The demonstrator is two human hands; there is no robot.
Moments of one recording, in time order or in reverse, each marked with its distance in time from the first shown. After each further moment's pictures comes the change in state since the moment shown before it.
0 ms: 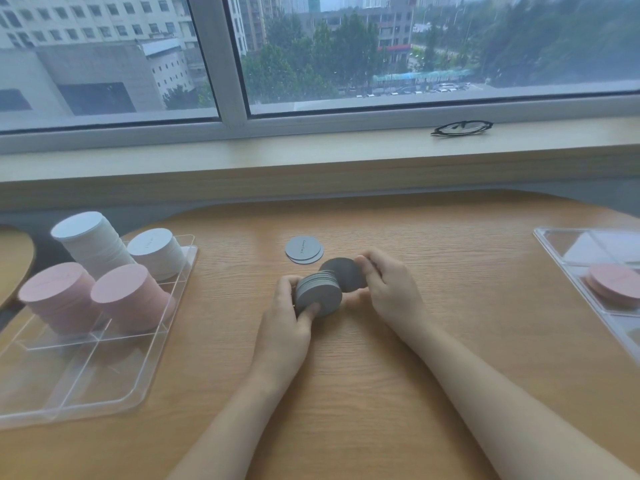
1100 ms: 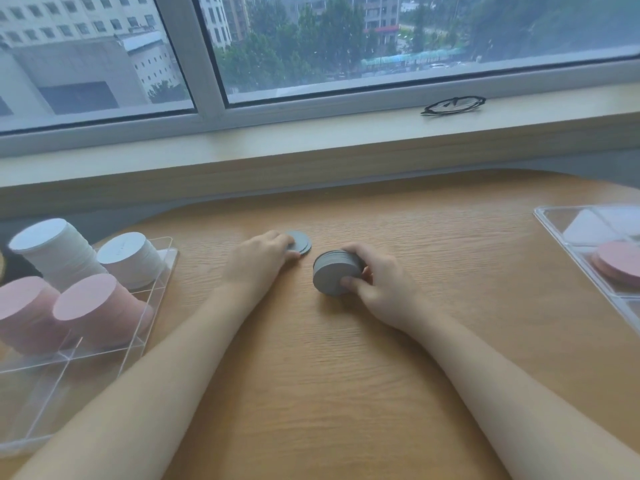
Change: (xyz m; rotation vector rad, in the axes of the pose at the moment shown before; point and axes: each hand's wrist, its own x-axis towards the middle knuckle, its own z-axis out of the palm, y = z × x) left_hand 0.127 -0.021 -0.009 0.825 -0.202 0.299; right_hand 0.002 0.009 -0.012 -0.130 -0.233 -0.027
